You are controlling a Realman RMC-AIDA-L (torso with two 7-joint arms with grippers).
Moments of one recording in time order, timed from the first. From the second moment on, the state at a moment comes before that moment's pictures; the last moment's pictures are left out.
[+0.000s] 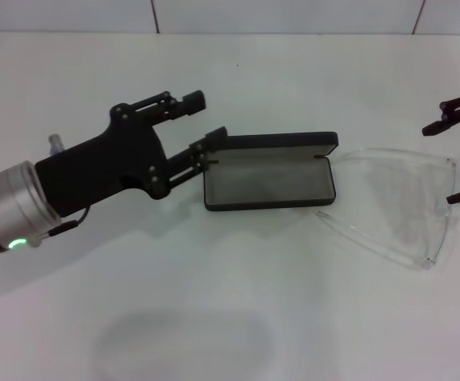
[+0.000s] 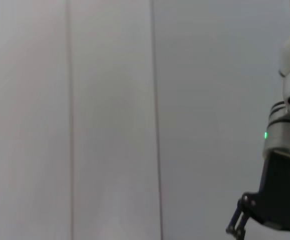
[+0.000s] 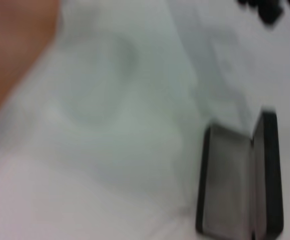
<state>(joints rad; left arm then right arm) -0.34 -2.08 1.17 0.58 1.22 1.54 -0.91 0.61 1.96 -1.03 -1.49 -2.34 -1.87 1.31</state>
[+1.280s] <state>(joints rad) -0.39 -2.09 1.13 0.39 1.15 1.54 -0.80 0.79 2.02 -1.32 -1.15 -2.72 -1.67 1.28</state>
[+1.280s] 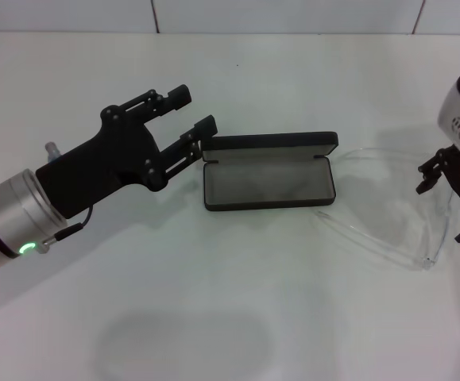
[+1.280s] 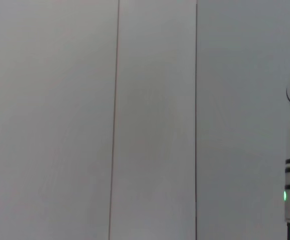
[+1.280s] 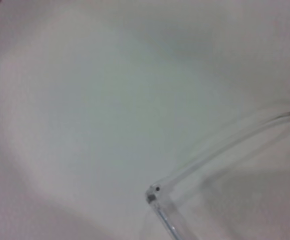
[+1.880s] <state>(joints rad) -0.39 -2.09 1.13 0.37 1.14 1.53 -0.79 0.84 2.02 -1.38 -1.00 -2.75 -1.59 1.30</state>
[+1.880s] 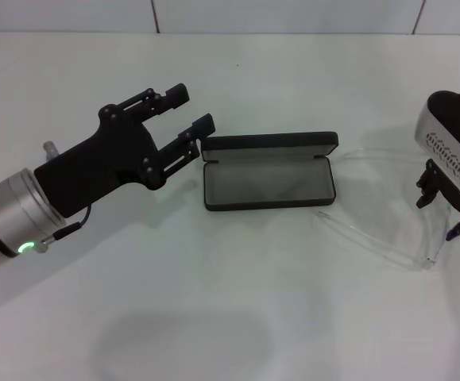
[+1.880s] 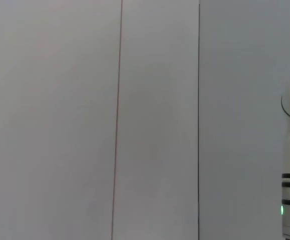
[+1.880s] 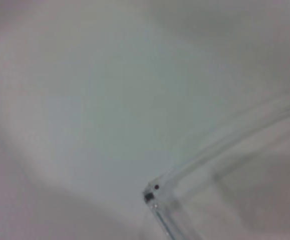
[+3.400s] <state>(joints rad) -0.42 -2.08 1.14 0.41 1.17 1.79 -0.88 0.54 2.02 -1.05 -1.09 -2.08 -1.67 0.98</state>
